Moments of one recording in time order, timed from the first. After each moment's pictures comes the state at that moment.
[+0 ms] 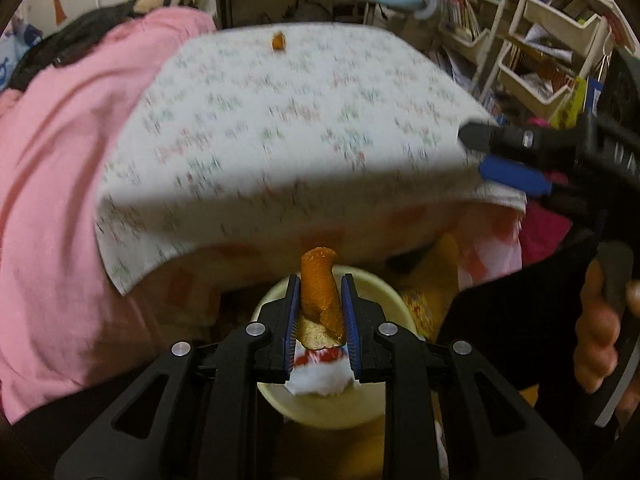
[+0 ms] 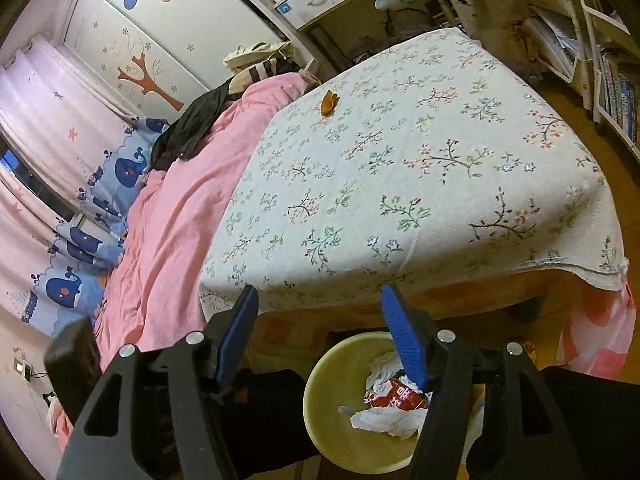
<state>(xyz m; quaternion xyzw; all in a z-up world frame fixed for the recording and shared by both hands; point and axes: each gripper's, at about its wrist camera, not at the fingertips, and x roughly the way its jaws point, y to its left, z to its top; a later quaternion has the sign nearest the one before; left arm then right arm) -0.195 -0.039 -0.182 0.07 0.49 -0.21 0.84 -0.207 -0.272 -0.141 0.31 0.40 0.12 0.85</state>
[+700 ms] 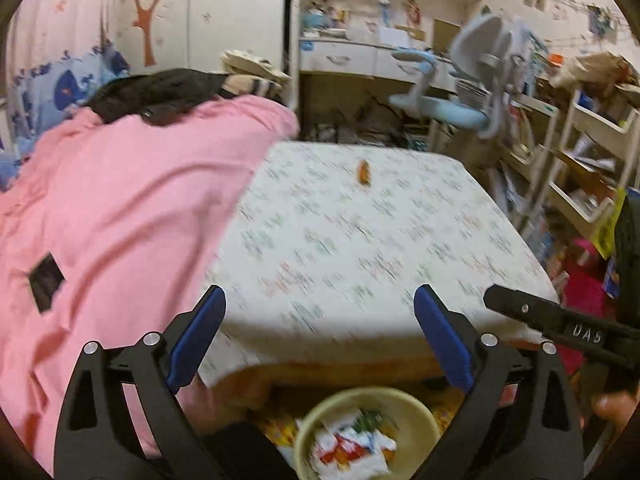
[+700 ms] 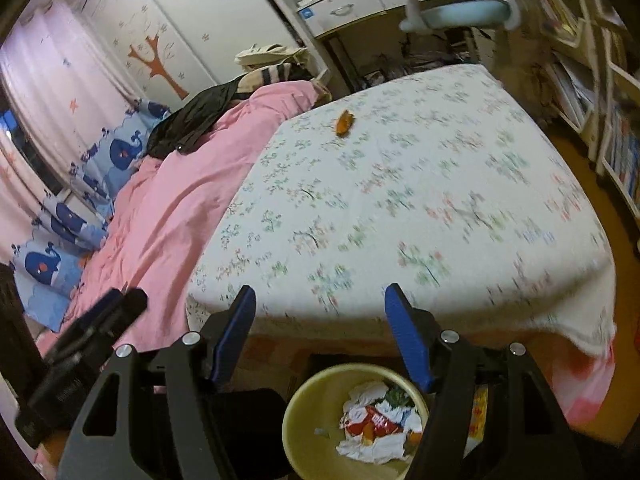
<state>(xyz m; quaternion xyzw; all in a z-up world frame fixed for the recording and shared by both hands) -0.164 0.000 -0.095 0.01 0.31 -0.08 0.95 -0.170 -0.251 -0.121 0.24 0.39 0.11 0.88</state>
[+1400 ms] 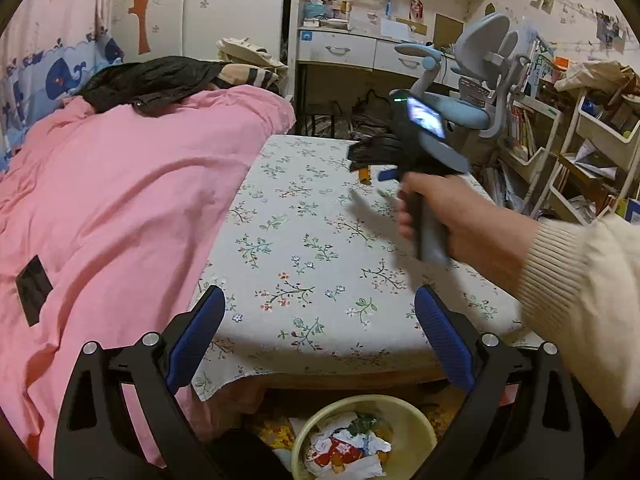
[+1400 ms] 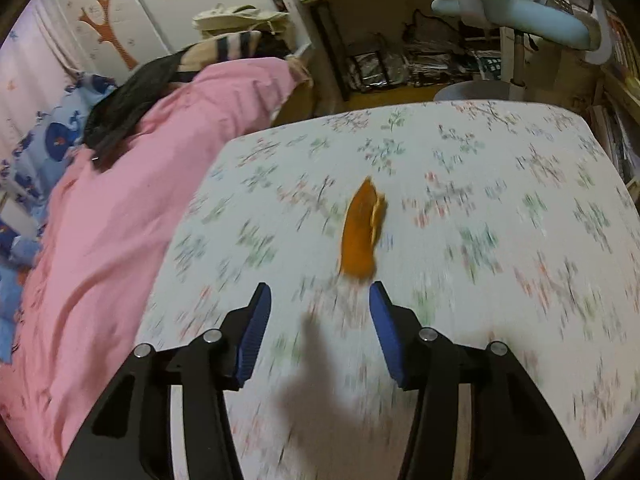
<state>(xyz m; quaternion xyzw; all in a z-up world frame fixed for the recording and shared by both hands) -0.139 0.006 -0.100 -0.01 0.34 -0.11 0.93 0.126 -0.216 -0.159 0.16 0.45 0.06 0.87</state>
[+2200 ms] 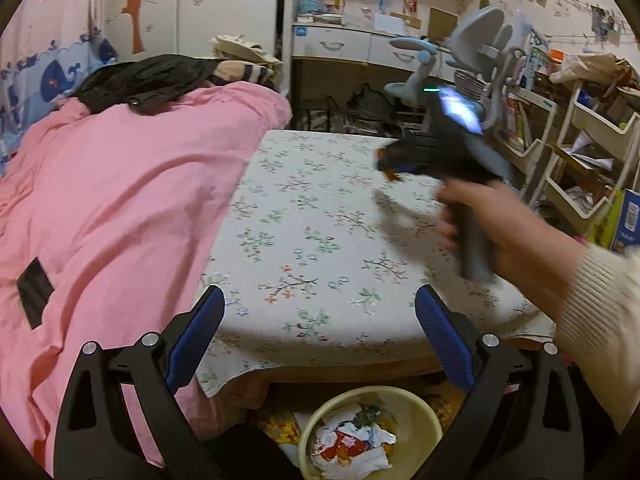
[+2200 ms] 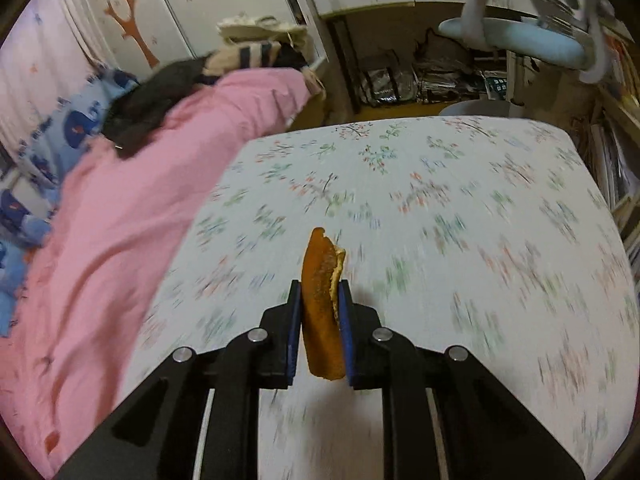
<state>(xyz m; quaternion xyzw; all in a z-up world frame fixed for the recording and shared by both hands) -0.146 0.010 -0.103 0.01 0.34 -0.11 0.93 0.044 -0.234 -0.128 0.16 0.42 0.09 0.89</state>
